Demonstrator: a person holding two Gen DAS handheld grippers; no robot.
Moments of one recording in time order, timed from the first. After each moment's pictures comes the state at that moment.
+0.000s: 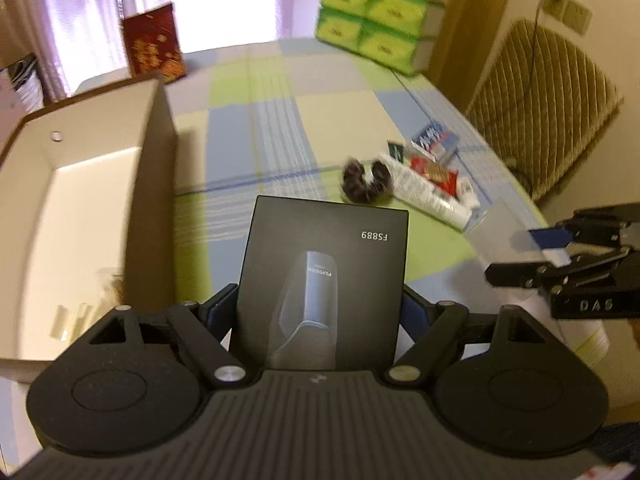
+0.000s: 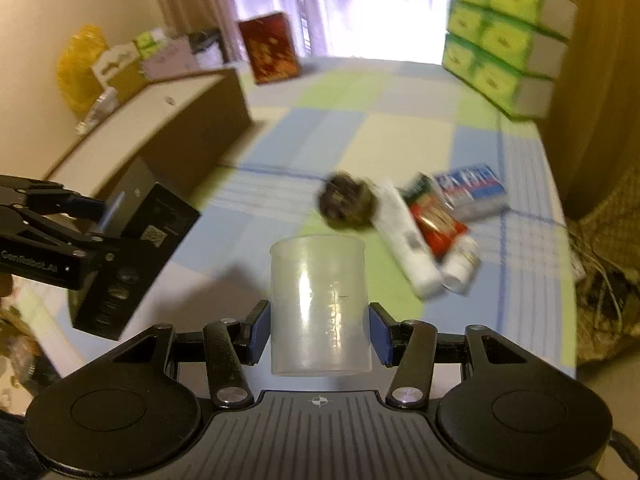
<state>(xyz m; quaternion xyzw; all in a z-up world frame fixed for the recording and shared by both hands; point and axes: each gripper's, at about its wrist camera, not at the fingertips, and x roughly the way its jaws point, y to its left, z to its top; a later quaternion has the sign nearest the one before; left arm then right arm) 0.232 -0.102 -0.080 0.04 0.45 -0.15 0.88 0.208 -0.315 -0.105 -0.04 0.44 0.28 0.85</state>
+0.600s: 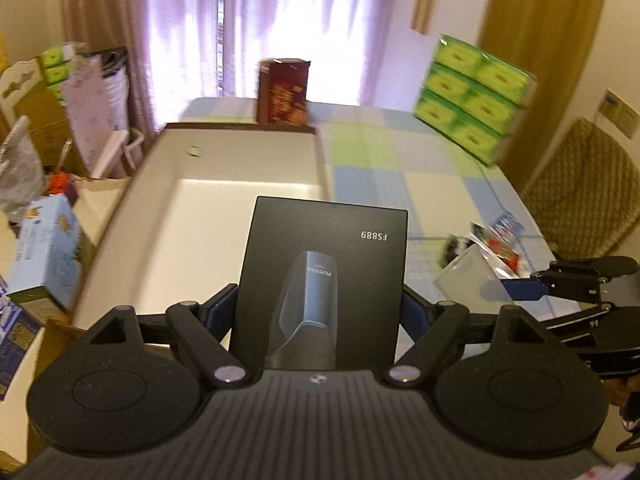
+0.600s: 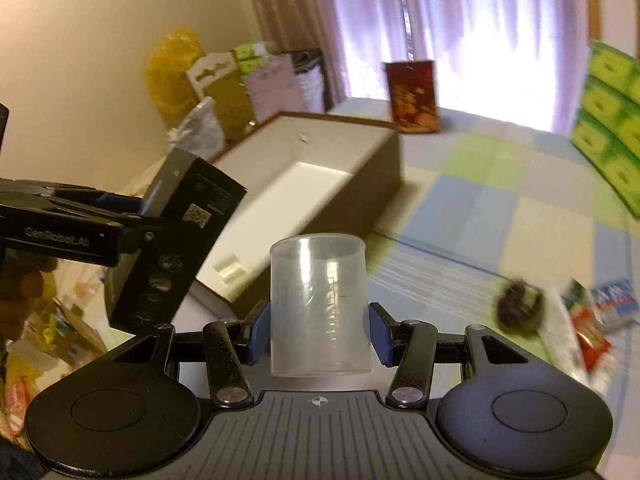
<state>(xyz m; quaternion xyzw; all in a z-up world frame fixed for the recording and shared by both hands) 0.210 0.044 -0.009 -0.03 0.40 -0.06 0.92 0.196 -0.164 -0.059 -0.05 0.39 0.40 0.83</state>
